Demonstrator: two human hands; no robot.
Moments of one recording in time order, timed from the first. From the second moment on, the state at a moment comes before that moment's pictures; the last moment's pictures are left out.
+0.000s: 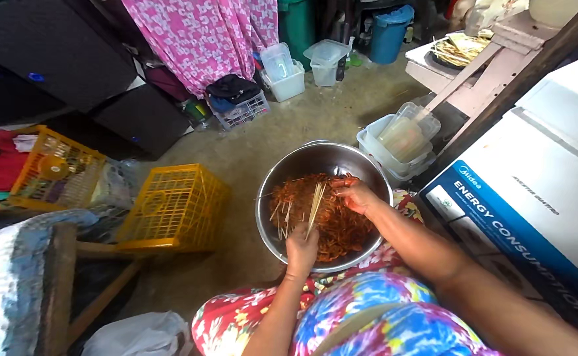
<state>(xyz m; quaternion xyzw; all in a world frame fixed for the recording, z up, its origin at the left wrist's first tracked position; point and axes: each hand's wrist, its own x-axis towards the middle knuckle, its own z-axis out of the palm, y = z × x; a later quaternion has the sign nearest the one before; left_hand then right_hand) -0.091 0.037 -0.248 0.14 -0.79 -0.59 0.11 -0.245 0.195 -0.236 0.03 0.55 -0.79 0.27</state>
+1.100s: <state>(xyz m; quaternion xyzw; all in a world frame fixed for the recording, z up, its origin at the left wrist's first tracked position) -0.092 0.038 -0.245 0.19 -0.75 -0.61 0.15 -0.238 0.196 -0.237 -0.05 0.65 -0.68 0.34</state>
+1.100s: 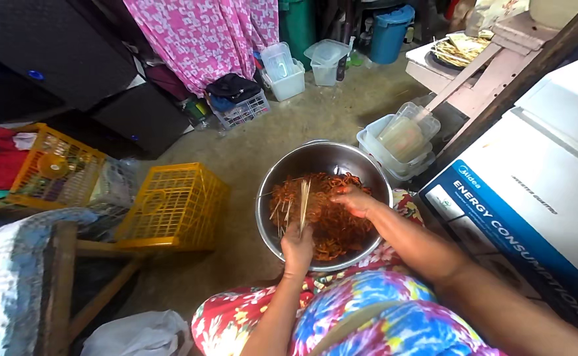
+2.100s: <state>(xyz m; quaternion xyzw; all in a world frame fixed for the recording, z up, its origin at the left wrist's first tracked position) -0.092 0.038 -0.245 0.19 -0.75 -0.62 0.15 -0.232 0.189 -0.231 -0.07 0.74 -0.59 0.31</state>
